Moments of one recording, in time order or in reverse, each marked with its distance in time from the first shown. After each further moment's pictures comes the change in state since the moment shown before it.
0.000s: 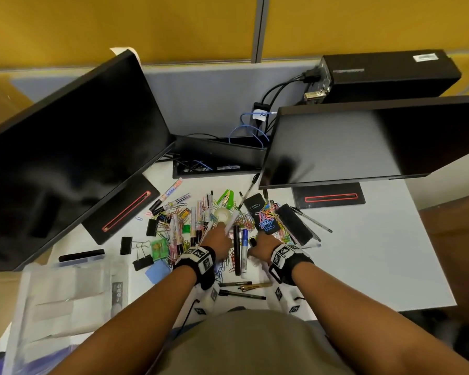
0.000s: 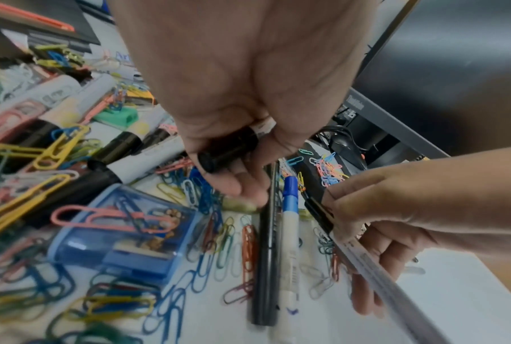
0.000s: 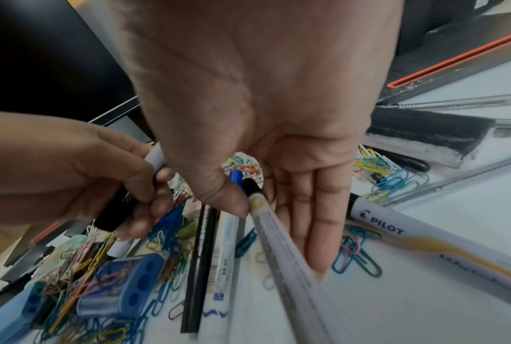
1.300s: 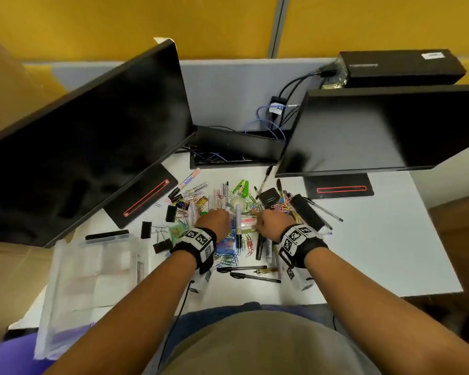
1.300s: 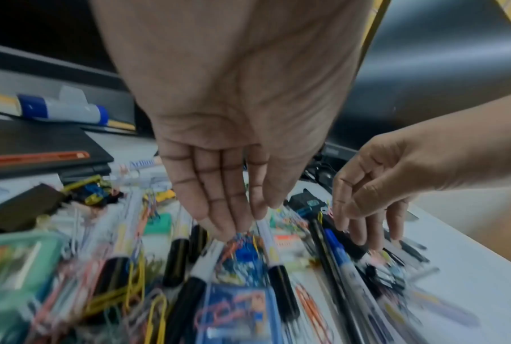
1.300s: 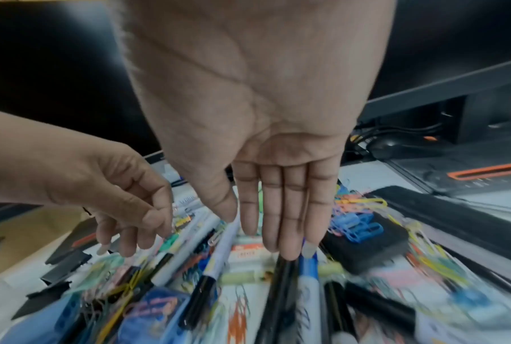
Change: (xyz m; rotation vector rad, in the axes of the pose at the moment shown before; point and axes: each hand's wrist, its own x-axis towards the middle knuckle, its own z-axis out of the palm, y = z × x) left_hand -0.046 -0.020 -0.056 0.289 0.051 0.084; right_hand -0.047 -0.039 -0.027 -0.175 0.169 -0.262
